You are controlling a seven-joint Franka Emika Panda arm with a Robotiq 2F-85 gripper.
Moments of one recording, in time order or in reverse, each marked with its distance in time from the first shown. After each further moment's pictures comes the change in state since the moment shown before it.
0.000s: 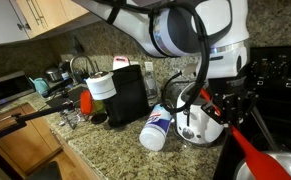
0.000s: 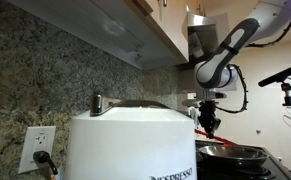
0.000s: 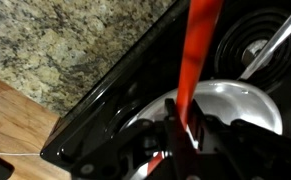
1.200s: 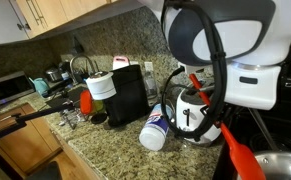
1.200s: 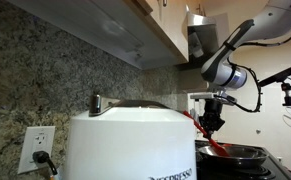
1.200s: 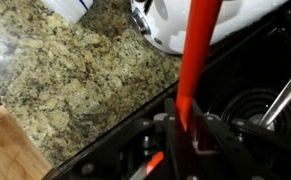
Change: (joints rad) arm -0.198 -0.028 0.124 -0.028 0.535 -0.045 -0.597
